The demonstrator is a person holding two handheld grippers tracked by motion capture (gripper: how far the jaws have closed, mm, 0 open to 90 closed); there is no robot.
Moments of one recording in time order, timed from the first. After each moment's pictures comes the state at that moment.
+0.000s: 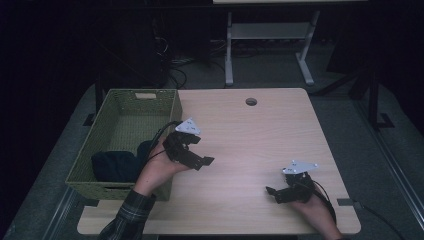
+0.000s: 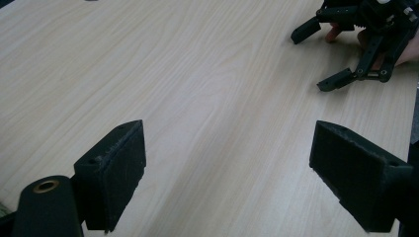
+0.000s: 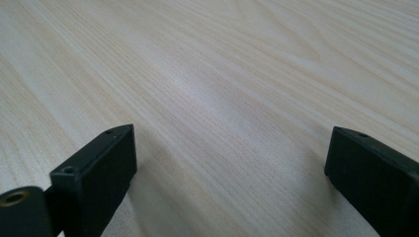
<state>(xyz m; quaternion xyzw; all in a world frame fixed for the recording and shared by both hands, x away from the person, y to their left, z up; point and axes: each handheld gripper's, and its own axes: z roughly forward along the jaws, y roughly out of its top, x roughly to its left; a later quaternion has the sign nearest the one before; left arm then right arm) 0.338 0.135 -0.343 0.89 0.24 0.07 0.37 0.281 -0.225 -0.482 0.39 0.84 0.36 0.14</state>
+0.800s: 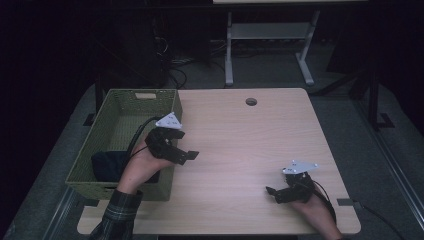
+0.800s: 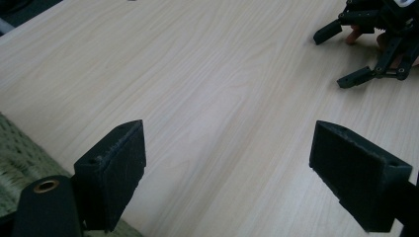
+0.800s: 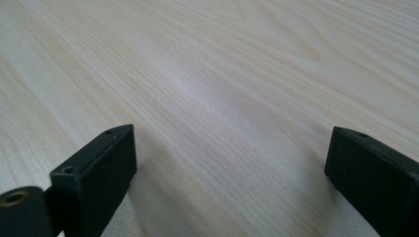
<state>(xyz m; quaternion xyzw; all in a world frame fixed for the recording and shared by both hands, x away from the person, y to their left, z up) 0.339 0.176 -0.328 0.88 0.27 0.09 0.38 0.281 -0.225 -0.482 0.39 0.84 0.36 0.14</state>
